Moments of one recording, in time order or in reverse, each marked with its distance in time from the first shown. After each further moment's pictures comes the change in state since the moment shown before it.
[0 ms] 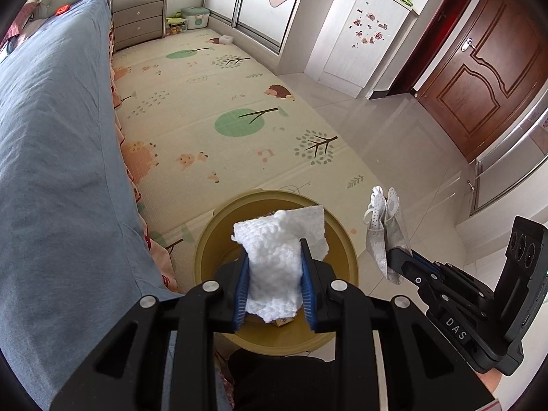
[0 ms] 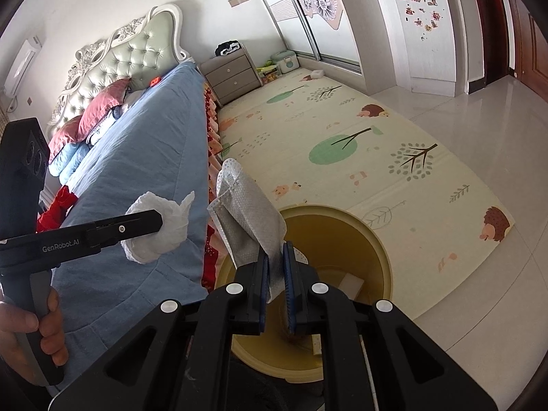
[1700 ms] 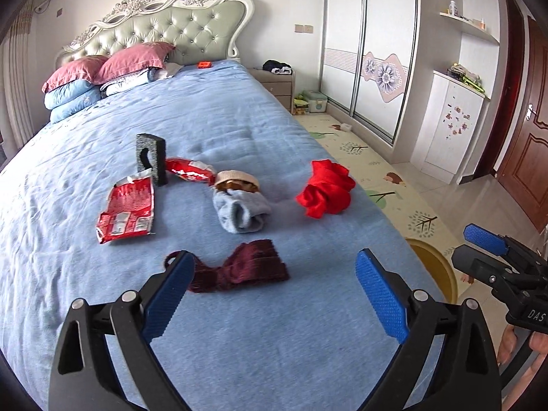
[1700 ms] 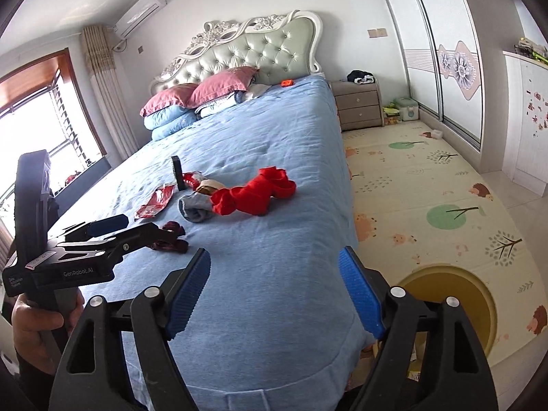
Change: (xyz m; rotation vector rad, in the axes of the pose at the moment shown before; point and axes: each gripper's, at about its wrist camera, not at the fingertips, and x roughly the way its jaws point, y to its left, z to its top) left arm -0.250 0.167 -0.135 -0.158 -0.392 0.404; right arm -0.044 0.258 -0.032 -0.388 -0.082 0.315
